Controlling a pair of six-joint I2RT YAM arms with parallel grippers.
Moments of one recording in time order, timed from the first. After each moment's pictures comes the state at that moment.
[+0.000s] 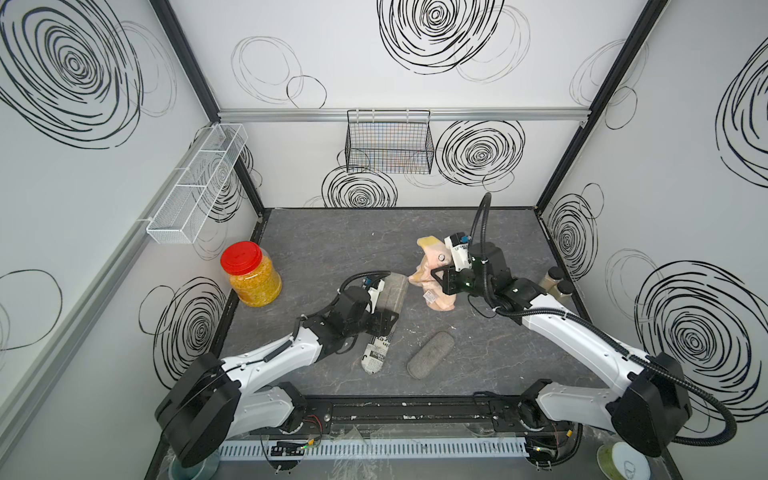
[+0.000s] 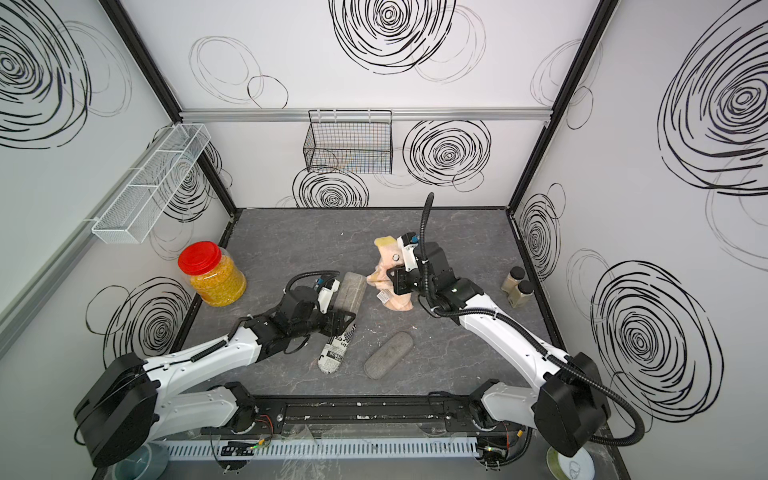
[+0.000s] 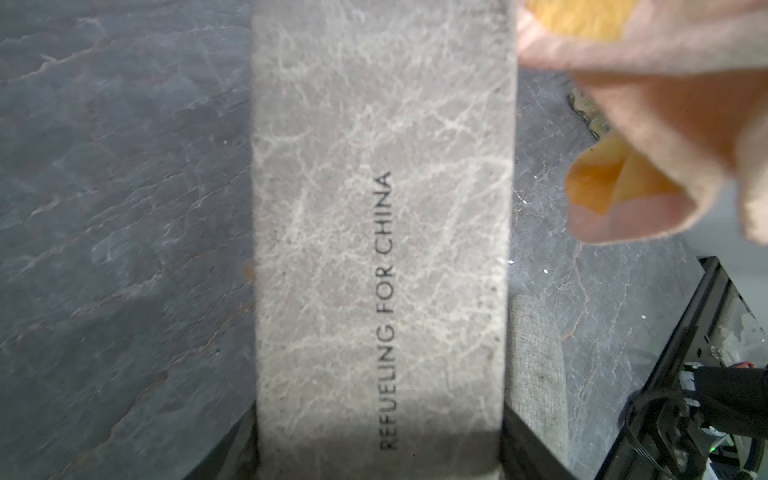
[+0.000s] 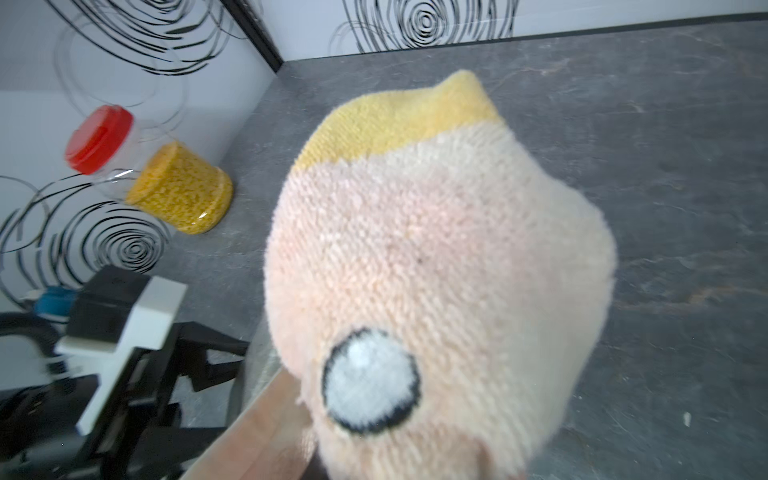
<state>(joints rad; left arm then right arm) -0.70 1.22 0.57 -0.03 0.13 -0.40 0.61 1.22 0.92 -0.25 -0.23 0.34</state>
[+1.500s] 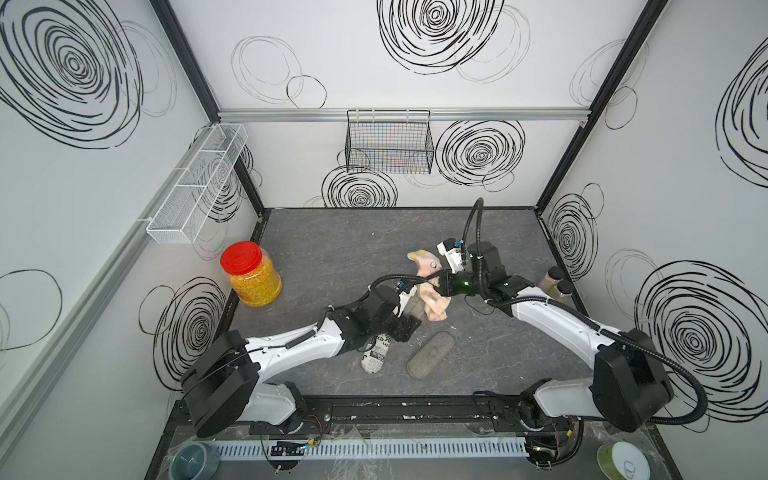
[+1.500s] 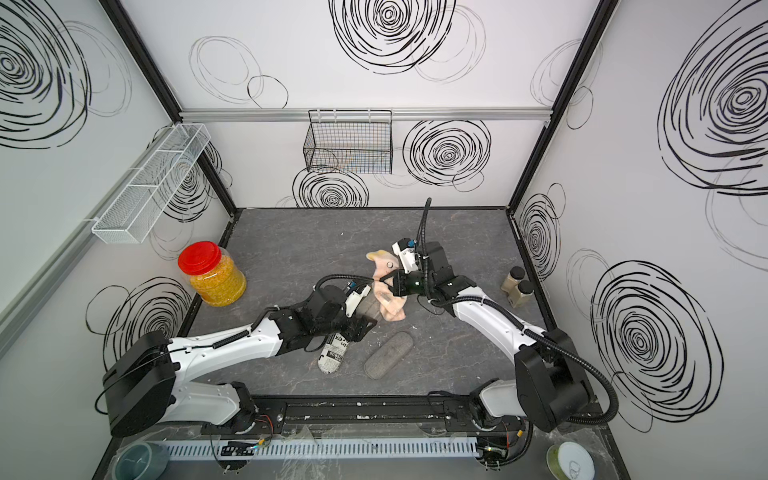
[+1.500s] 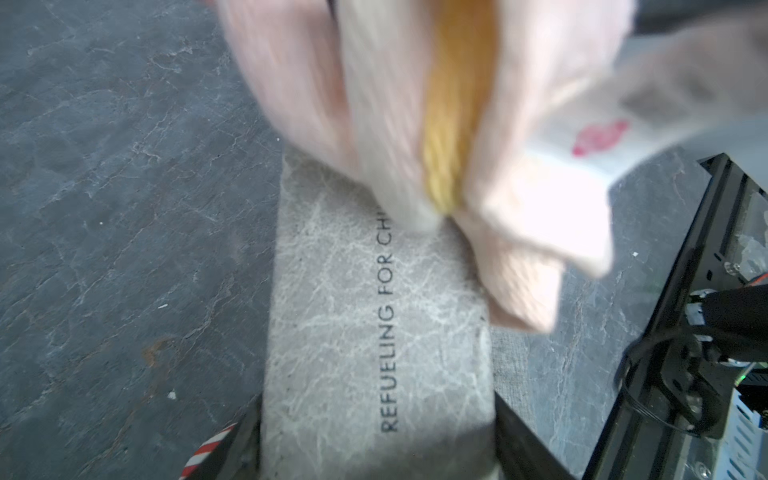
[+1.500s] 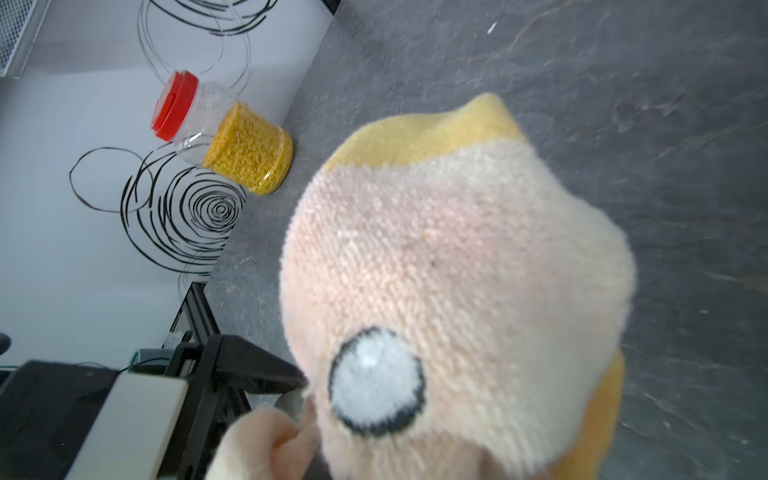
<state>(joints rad) -0.87 1.35 0.73 -0.07 0.05 -0.27 0.52 1.36 0.87 -0.14 -0.54 0.38</state>
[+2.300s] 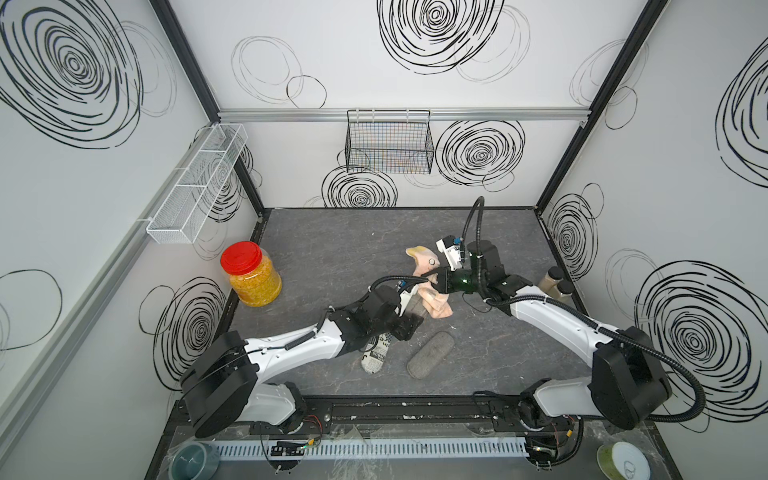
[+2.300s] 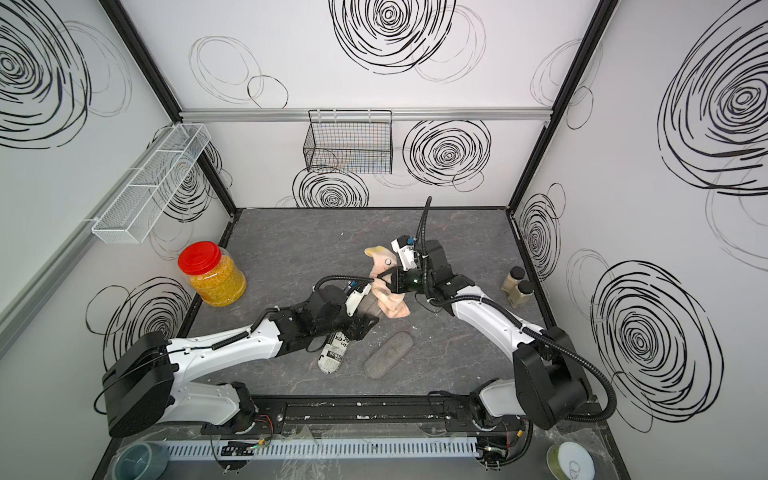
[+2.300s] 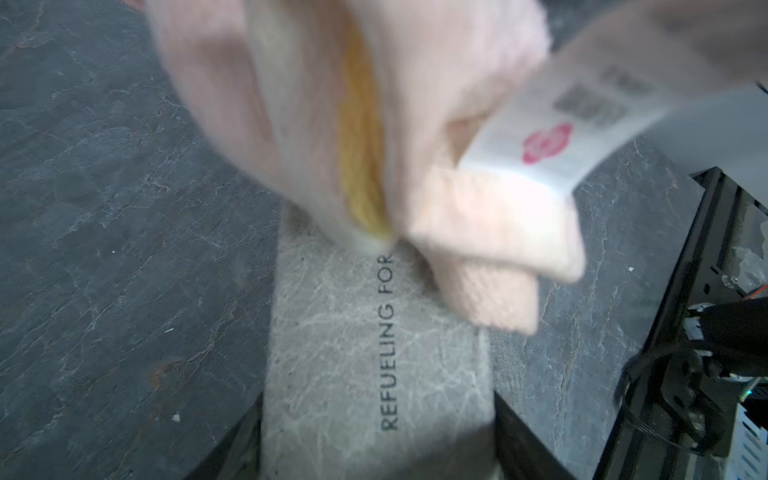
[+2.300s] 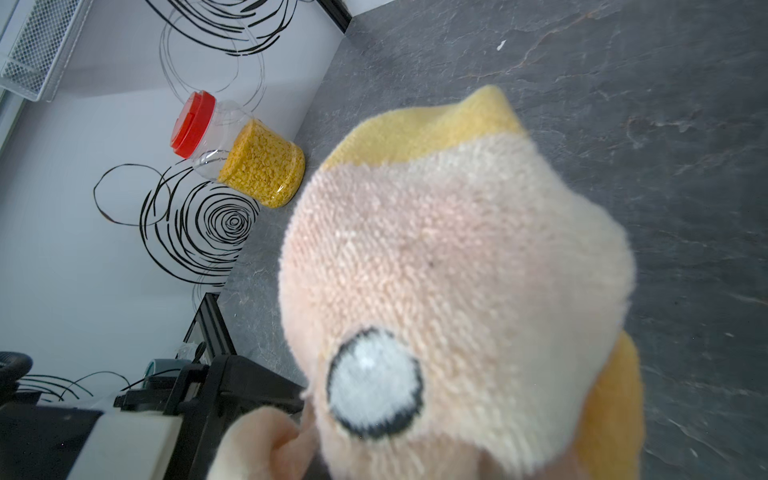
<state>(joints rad) -0.88 1.34 0.73 -0.03 0.03 -0.26 0.55 1.38 0.88 -0.09 -0.55 0.41</state>
